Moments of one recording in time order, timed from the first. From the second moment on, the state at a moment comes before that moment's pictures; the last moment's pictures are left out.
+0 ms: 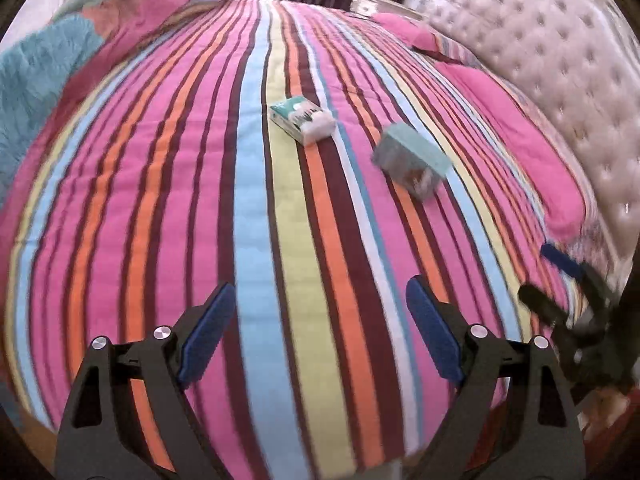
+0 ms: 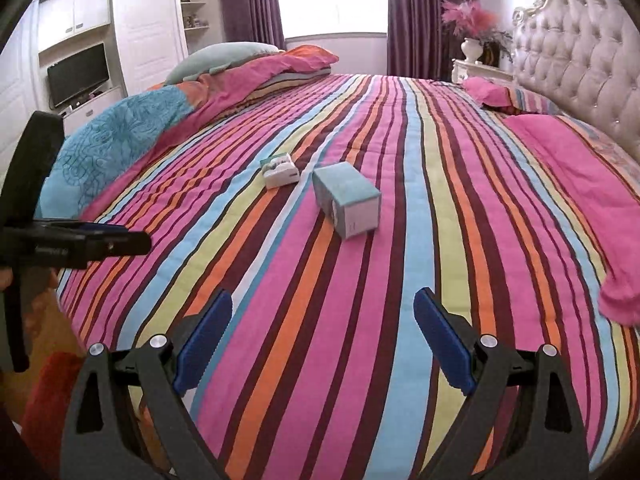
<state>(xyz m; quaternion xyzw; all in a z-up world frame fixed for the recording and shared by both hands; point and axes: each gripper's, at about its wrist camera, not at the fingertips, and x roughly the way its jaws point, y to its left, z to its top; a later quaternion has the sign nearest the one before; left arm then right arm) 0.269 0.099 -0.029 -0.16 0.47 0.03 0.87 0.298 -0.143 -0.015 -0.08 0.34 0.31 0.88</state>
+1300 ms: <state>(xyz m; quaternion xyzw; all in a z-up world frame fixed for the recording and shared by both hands) 0.496 0.135 -0.090 -0.23 0.51 0.17 0.81 0.426 -0.066 -0.060 -0.16 0.38 0.32 0.85</state>
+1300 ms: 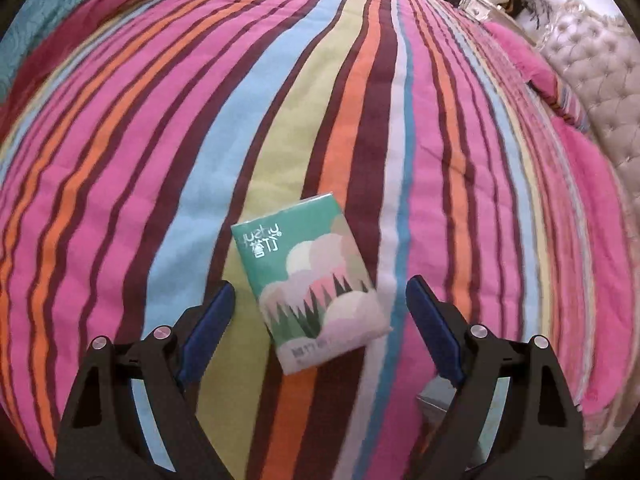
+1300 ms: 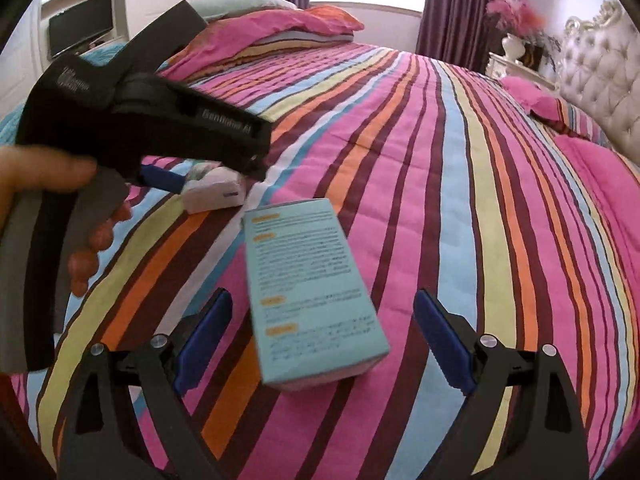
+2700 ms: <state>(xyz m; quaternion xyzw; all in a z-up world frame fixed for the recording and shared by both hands) 0.215 0.068 -0.027 -0.06 0.47 0.02 0.88 0.259 -0.116 -0.024 -0.05 0.45 0.34 0.82</state>
